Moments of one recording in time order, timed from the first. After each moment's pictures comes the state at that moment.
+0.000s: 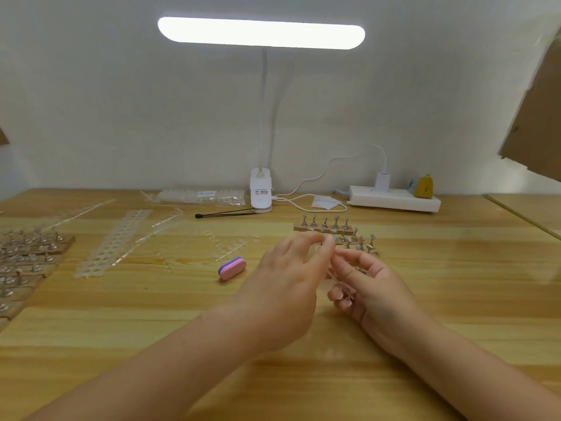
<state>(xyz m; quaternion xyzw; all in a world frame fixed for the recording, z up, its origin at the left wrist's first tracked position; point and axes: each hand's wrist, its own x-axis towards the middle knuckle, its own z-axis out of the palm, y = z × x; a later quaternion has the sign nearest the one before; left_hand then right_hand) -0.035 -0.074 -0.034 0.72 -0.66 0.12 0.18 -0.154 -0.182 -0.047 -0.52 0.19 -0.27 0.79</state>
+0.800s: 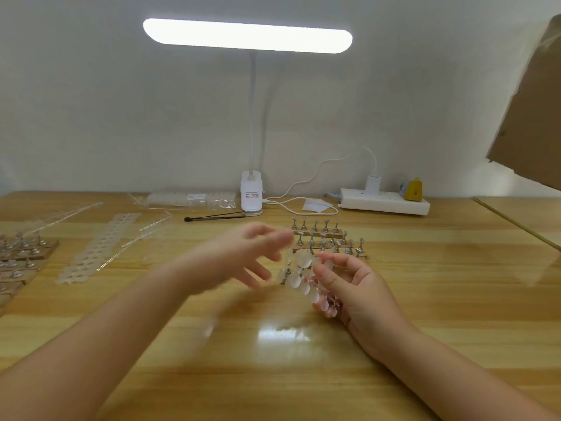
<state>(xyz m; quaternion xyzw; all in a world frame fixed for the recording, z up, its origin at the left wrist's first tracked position) 0.028 -0.082 -0.003 0.70 -0.45 -0.34 0.44 -0.152 -0.184 -0.052 -0.57 0.20 -0.30 0.74</state>
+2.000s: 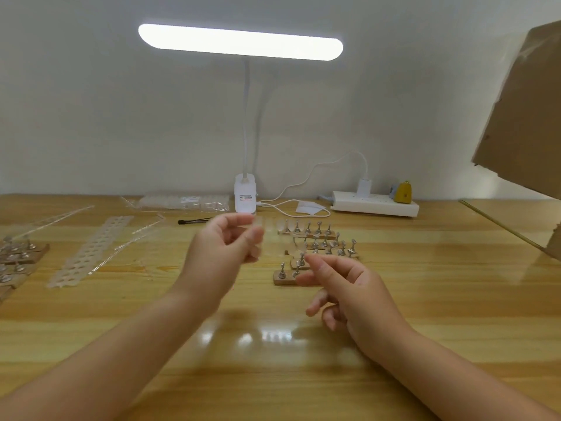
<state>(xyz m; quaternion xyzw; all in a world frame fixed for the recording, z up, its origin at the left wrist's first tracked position) 0.003 -0.073 -0.020 0.62 -0.34 -0.16 0.69 -0.162 -0.178 -0.043 -0.64 0.19 -0.29 0.69</state>
